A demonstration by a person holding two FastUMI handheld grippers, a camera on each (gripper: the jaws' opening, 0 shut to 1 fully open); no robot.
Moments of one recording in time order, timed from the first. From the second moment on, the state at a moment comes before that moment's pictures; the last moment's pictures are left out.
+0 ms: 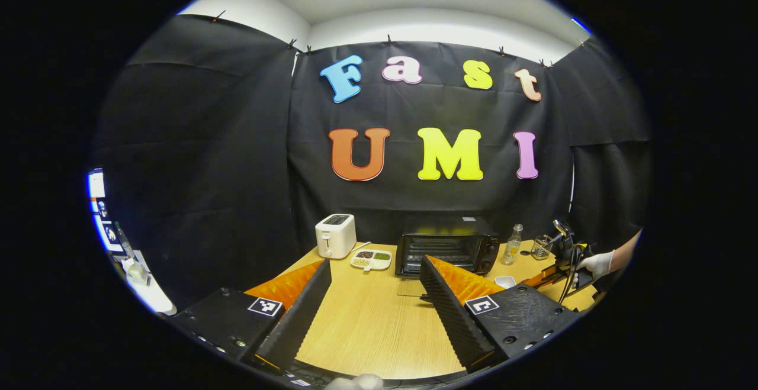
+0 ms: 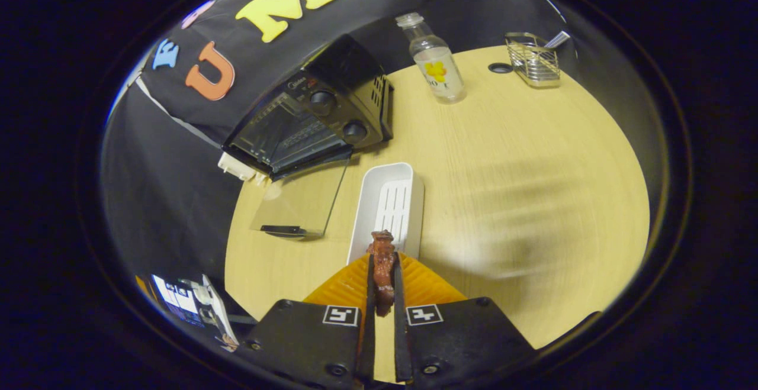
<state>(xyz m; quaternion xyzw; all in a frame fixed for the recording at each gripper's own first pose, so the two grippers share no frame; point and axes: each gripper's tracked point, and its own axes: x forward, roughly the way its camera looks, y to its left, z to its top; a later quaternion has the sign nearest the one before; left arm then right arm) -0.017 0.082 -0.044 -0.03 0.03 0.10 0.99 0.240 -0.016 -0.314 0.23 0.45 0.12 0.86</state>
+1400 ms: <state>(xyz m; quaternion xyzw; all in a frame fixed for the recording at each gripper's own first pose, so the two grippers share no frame) -0.090 0.081 -0.050 -0.04 0.03 0.07 1.00 0.206 0.133 -0.171 0.30 0.26 0.15 0.90</state>
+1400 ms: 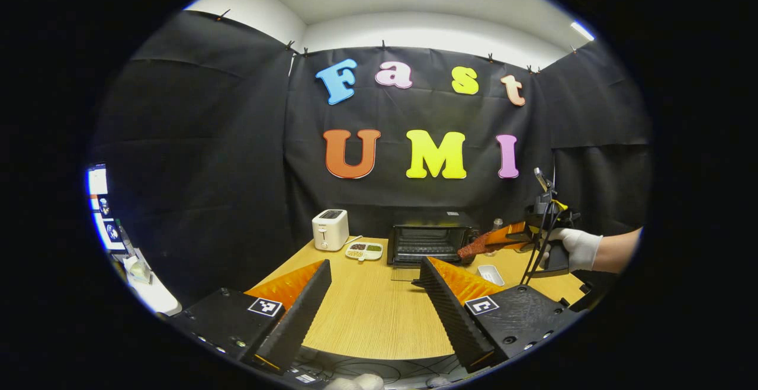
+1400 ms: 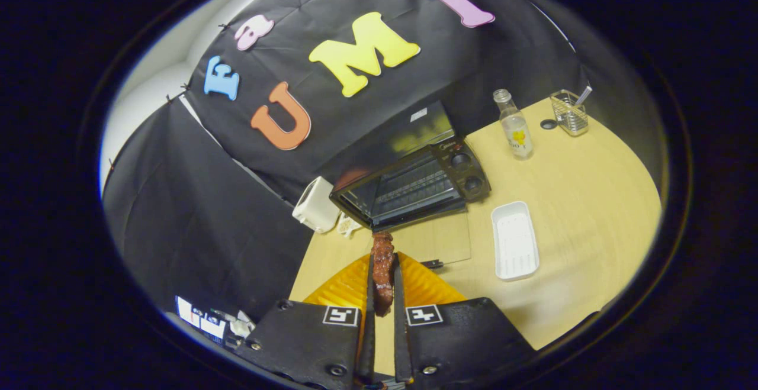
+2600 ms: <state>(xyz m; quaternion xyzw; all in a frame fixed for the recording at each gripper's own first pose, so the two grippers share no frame) -0.070 0.108 -0.039 -0.04 0.03 0.11 0.99 0.268 0.215 -0.216 0.31 0.29 0.14 0.89</state>
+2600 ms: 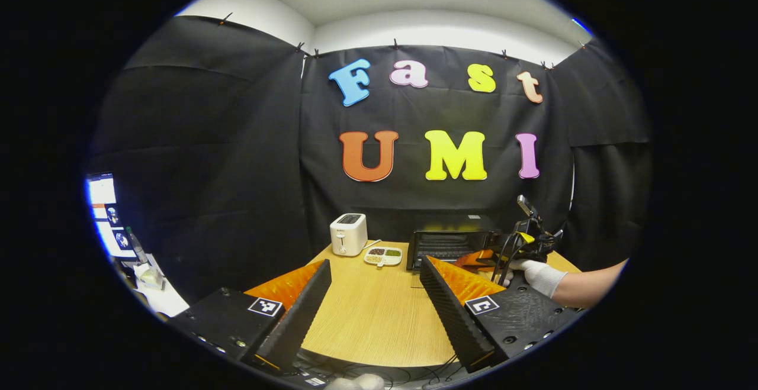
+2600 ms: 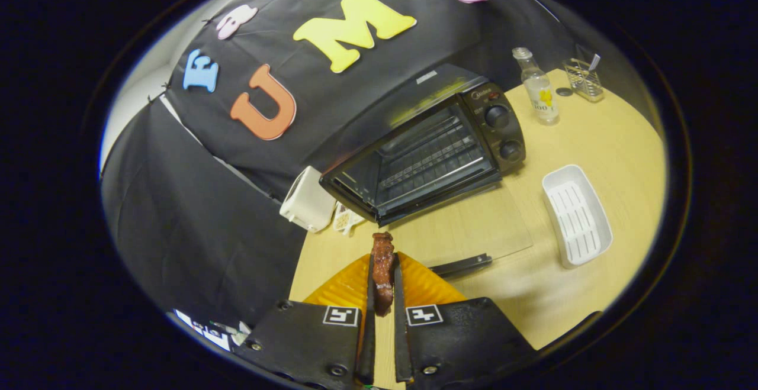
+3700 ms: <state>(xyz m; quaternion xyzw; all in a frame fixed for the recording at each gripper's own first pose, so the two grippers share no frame) -0.048 0.101 -0.060 -0.03 0.06 0.10 0.99 0.357 0.249 -0.243 0.42 0.22 0.07 0.88</state>
